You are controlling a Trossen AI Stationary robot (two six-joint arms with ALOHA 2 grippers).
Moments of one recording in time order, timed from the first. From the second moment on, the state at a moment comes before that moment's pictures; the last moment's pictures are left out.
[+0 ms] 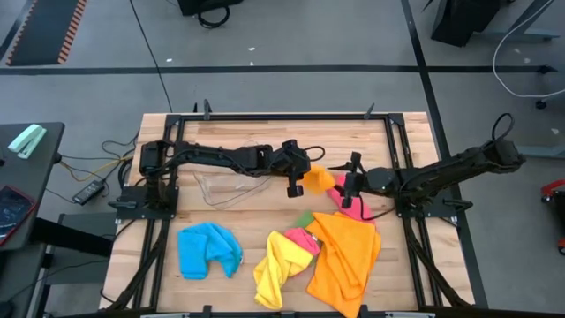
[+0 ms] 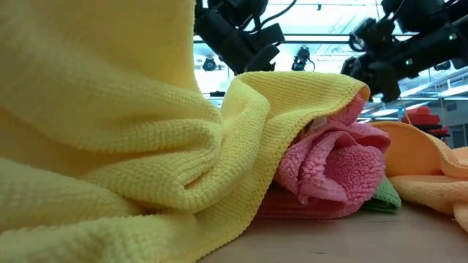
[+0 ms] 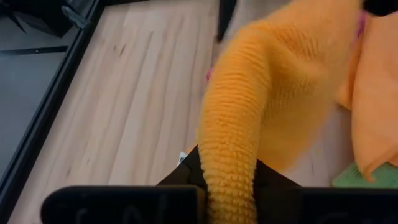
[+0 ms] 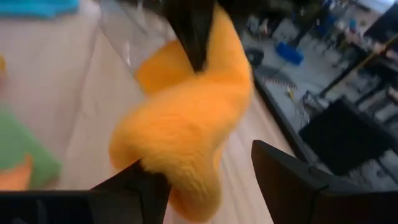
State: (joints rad) left arm 0.10 1.91 1.43 -0.19 -0.17 0.14; right arm 0.10 0.98 0.27 0.38 0.47 -0.31
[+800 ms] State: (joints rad) left arm 0.03 1.93 1.41 -0.30 -0.15 0.08; right arm -0.07 1.00 0.28 0.26 0.12 -0.05
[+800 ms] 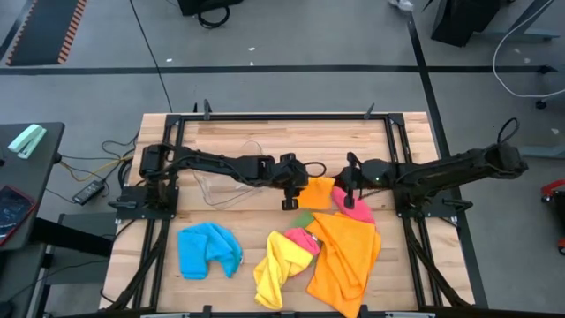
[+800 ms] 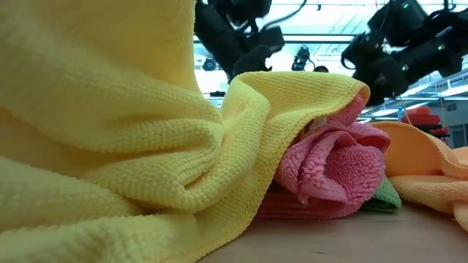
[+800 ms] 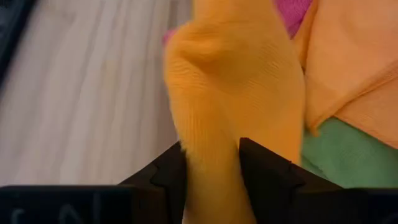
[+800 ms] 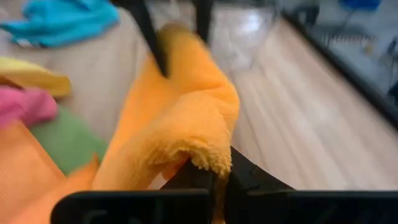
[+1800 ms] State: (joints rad) left arm -0.08 2.12 1.45 0.00 -0.40 0.85; right arm -0.23 1.31 0.37 0.38 -0.03 0.12
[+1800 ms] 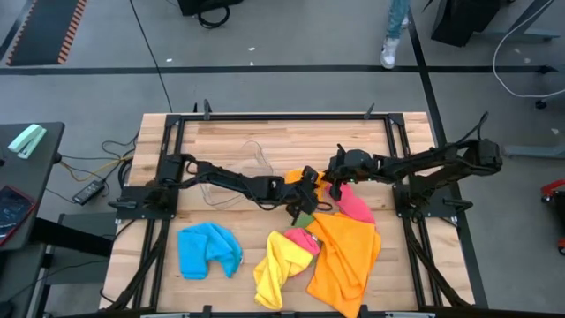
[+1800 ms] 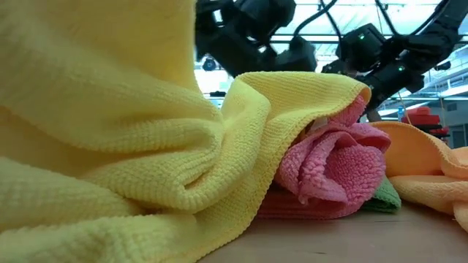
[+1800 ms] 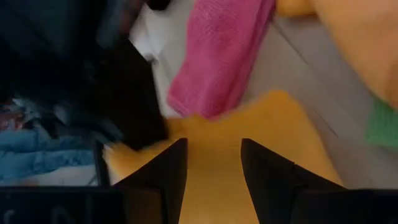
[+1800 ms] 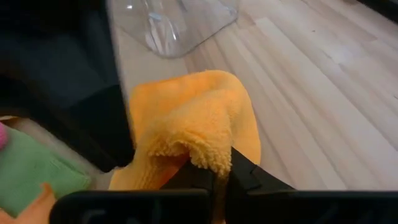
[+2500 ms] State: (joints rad) left arm -0.08 2.22 1.72 -0.43 -0.40 1.03; right arm -0.22 1.34 0.38 0.39 -0.13 0.08
